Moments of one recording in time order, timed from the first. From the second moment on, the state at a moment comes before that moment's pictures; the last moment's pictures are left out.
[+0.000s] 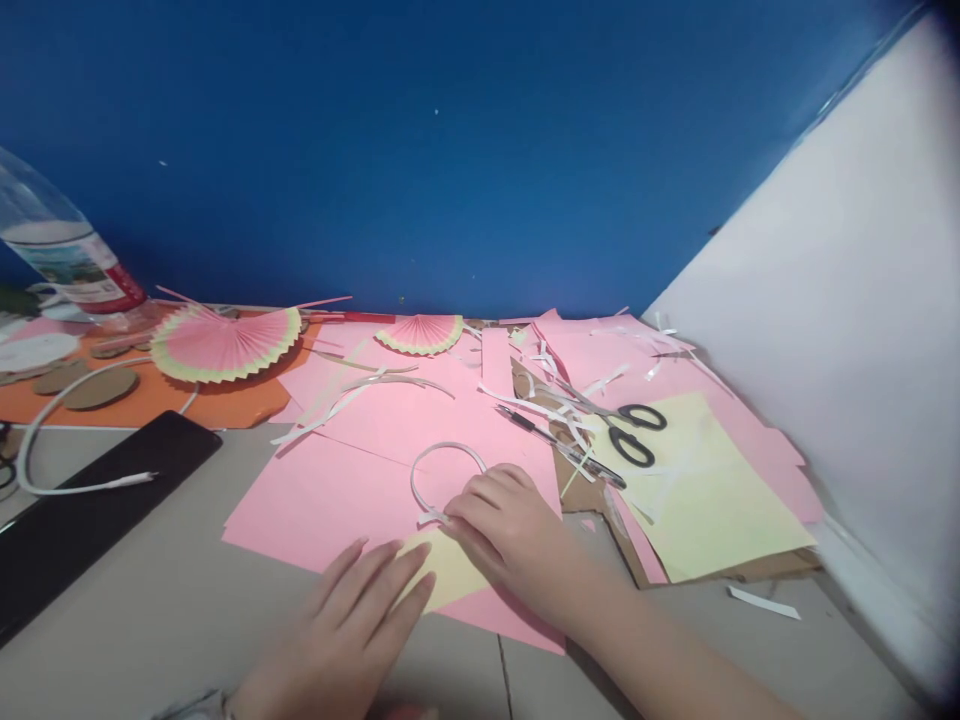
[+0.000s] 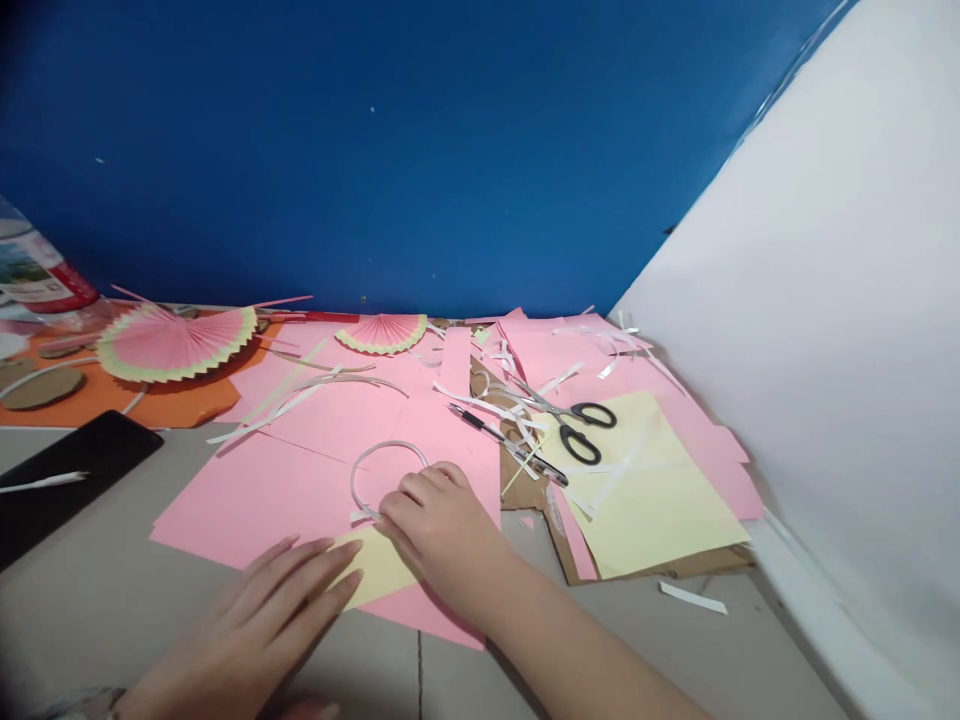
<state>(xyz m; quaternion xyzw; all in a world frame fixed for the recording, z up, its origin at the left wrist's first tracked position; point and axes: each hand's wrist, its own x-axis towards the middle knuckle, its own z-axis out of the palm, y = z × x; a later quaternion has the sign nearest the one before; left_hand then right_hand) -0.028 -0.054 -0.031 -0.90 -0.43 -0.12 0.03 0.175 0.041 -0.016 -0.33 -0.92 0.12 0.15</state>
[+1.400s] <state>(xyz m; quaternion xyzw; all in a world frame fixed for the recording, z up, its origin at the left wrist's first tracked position) -0.042 -0.034 -0.019 -0.80 -0.51 -0.23 -0.24 0.169 0.022 -0.008 -0.32 -0.93 -0.06 0.19</state>
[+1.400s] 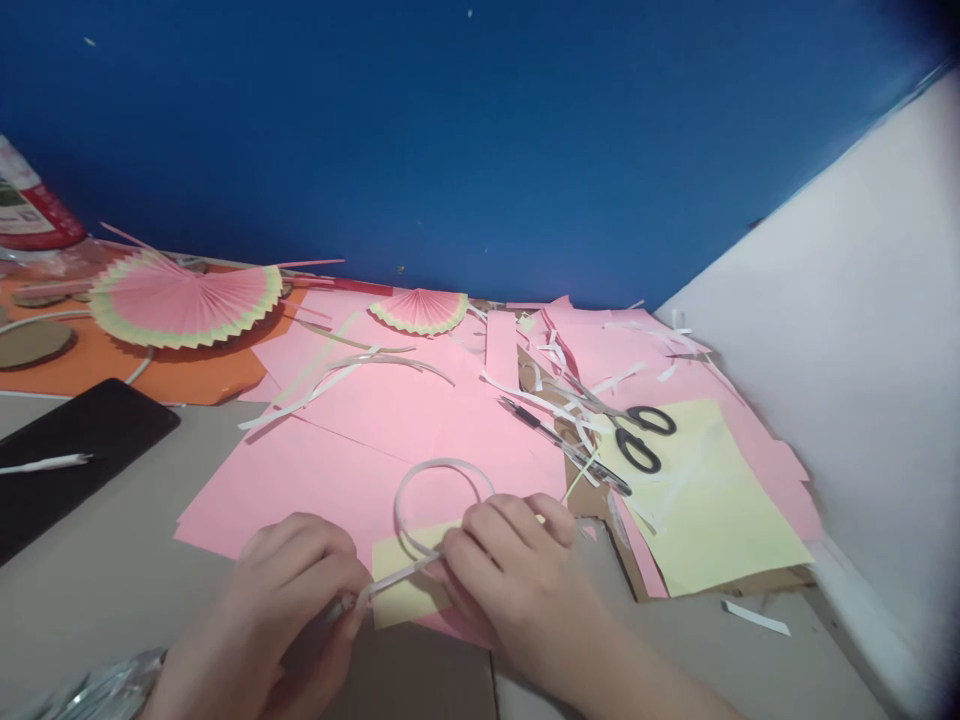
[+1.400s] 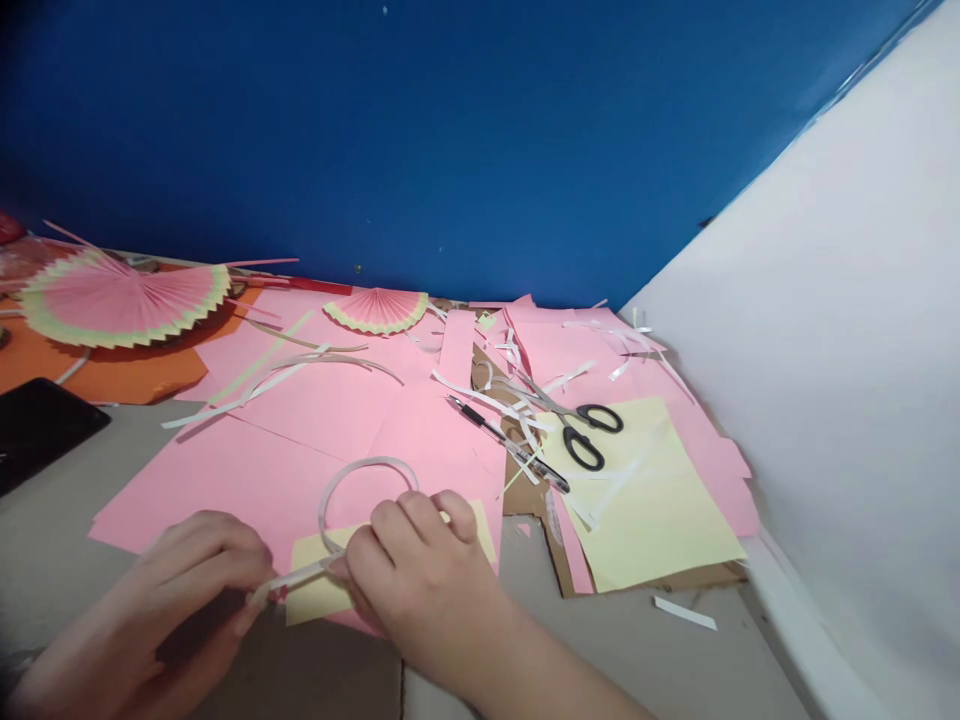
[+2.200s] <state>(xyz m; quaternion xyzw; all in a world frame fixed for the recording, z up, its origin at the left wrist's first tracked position) -0.048 -0.028 -0.020 -0.79 -0.52 -0.23 -0.24 0.176 0.029 -0.009 -0.40 -0.90 -0.08 0.16</state>
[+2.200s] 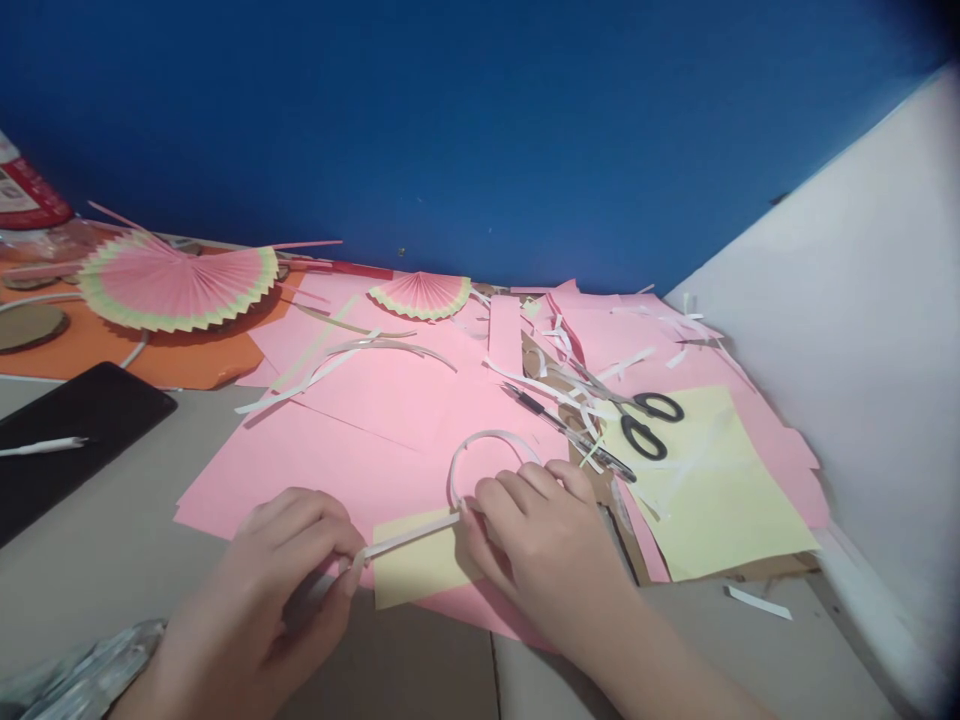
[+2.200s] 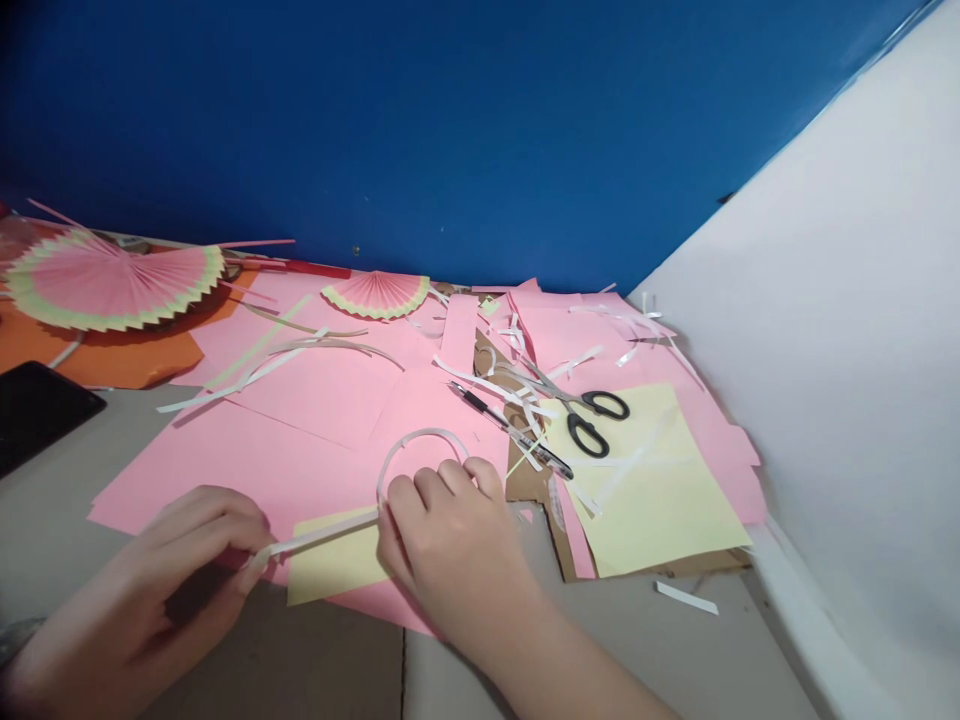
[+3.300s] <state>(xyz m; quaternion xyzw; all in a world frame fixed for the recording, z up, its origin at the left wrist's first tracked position) -0.035 -0.050 -0.034 -0.85 -0.50 -0.14 -0.06 0.174 0.035 -0.019 -0.42 -0.89 0.06 0.15</state>
